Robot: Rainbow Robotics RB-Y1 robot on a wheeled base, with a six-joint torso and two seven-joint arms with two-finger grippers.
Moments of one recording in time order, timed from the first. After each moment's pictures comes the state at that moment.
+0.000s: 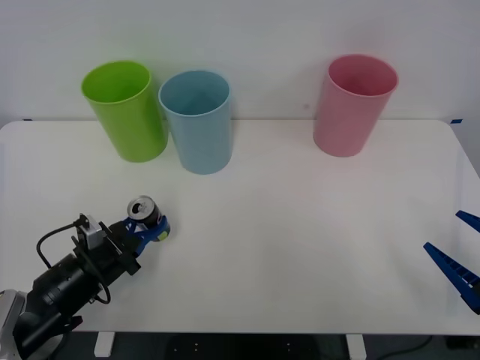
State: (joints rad) right arm 0.35 -0.40 -0.52 -1.66 0.96 -1.22 0.00; left arm -0.04 0.18 0.32 -1.22 -1.12 -1.15 -0.39
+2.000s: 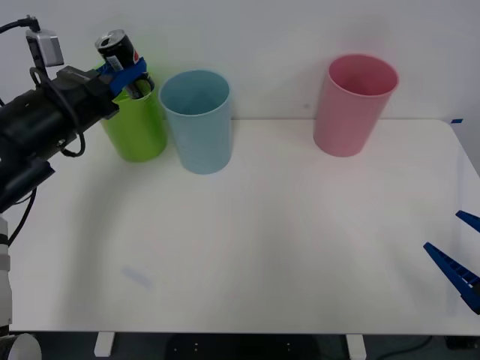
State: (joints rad) right arm 0.35 -0.40 -0.52 -1.66 0.96 -1.22 0.00; left arm -0.47 0.28 0.38 -1.55 -1.60 -0.92 0.59
